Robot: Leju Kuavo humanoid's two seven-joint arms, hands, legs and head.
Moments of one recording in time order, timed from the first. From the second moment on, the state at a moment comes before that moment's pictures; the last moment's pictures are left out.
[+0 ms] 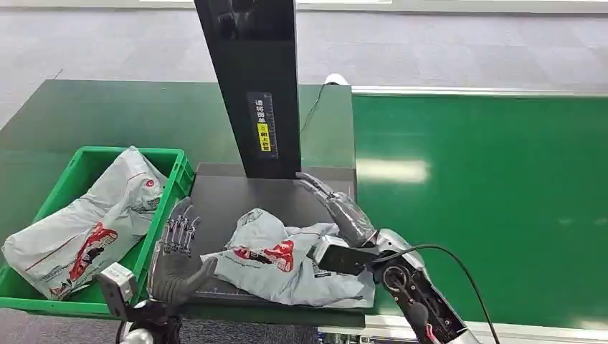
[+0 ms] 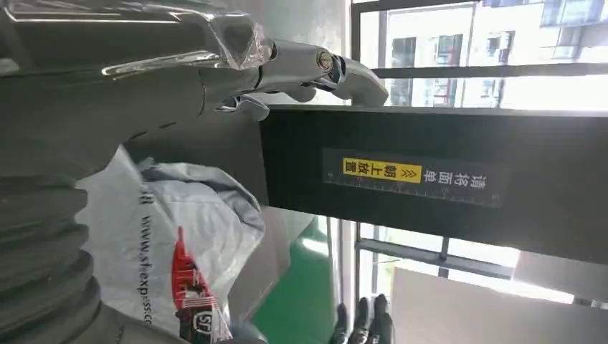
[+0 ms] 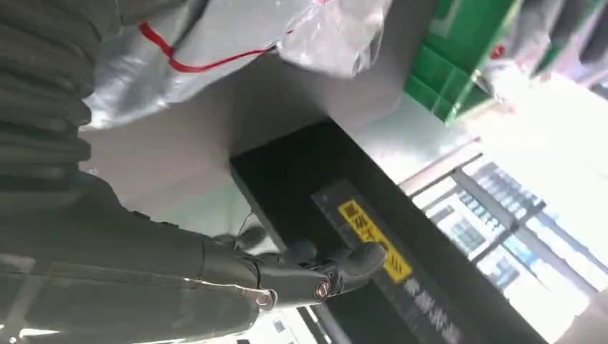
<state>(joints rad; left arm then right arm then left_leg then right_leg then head) 0.08 -0.09 -0.10 -1.57 -0.05 -0.19 -0.55 -0.37 -0.06 0.48 -1.31 0.43 0.02 -0.47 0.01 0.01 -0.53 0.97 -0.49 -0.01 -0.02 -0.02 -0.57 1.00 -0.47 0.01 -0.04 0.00</state>
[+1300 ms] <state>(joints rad) -0.08 -0.06 -0.50 -1.43 -0.67 -0.06 -0.42 -0.39 -0.09 0.53 -1.25 0.47 0.25 -0.41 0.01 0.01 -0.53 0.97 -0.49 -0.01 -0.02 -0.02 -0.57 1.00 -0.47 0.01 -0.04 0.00</state>
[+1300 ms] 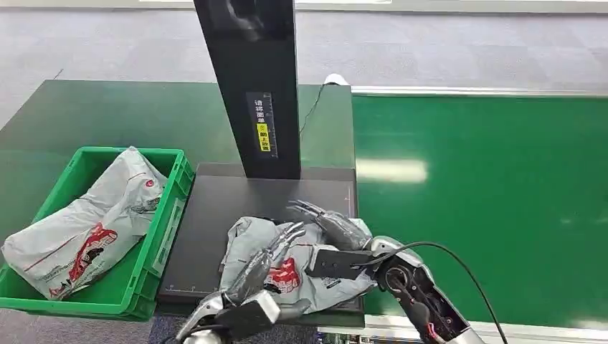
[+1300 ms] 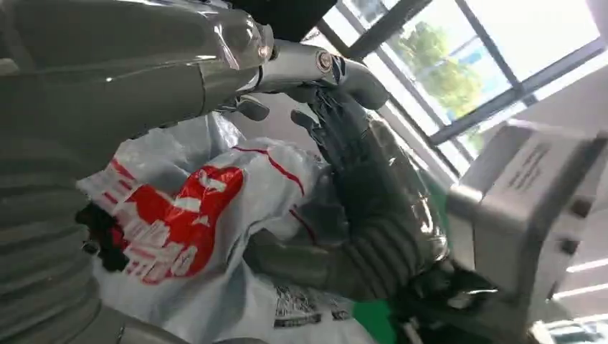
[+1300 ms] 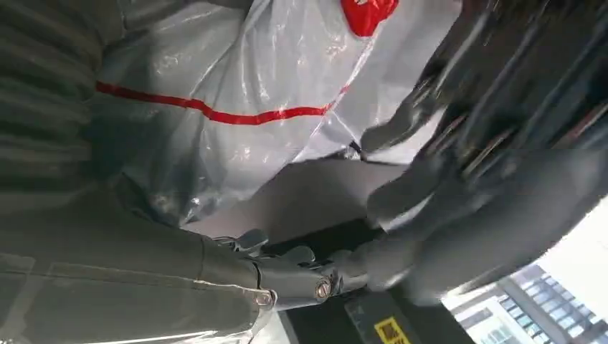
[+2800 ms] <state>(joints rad) -0.41 -0.20 -0.66 -1.11 -0.96 -0.08 -0.17 -0.22 -0.05 0.38 -1.34 0.37 -0.04 -0.52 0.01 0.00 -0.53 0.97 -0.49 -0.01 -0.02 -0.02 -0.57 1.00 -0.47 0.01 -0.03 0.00</state>
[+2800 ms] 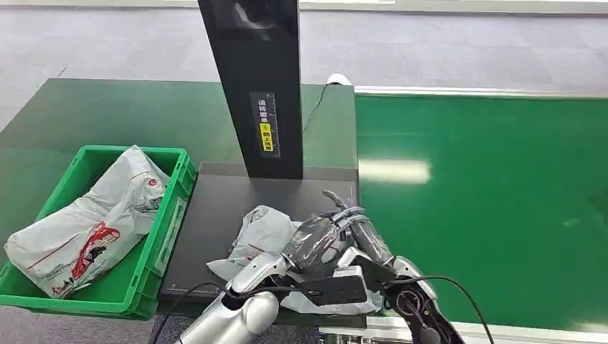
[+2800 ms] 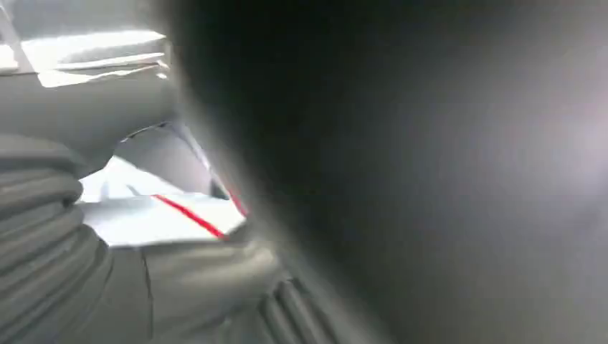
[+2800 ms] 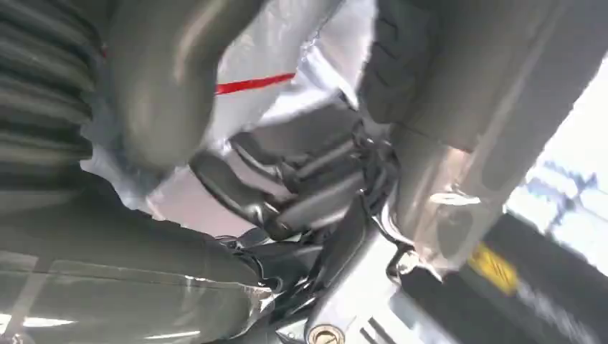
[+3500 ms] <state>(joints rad) -0.43 -0.23 -0.71 -1.13 -0.96 -0.08 -0.17 -0.11 -0.03 0.34 -1.46 0.27 -0.33 -0.63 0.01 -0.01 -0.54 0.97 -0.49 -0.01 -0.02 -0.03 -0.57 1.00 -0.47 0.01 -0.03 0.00</state>
